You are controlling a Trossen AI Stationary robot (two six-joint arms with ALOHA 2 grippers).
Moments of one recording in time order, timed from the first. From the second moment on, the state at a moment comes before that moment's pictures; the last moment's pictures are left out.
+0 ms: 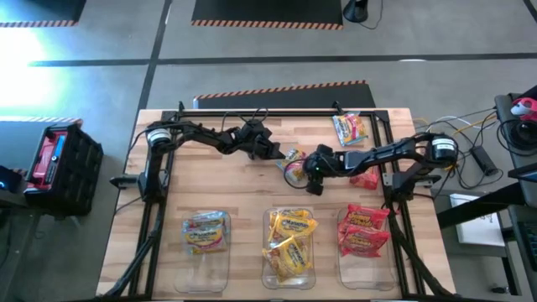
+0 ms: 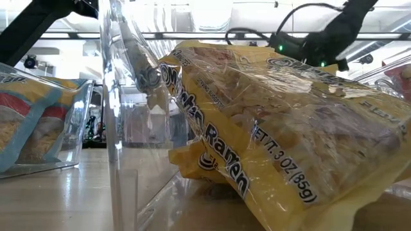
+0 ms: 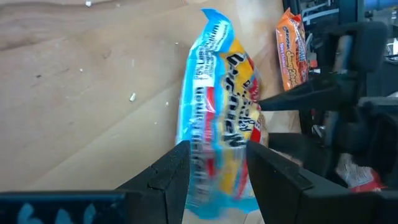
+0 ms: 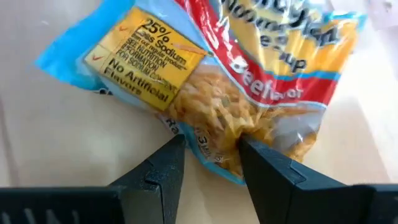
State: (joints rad) left arm 0.45 2.04 1.03 0.42 0.46 -0.98; right arm -0.18 1.58 0.68 -0.09 0.20 0.00
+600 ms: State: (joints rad) left arm 0.45 2.03 1.03 0.43 0.52 -0.93; right arm -0.19 1.48 0.70 -0.10 0.07 0.61
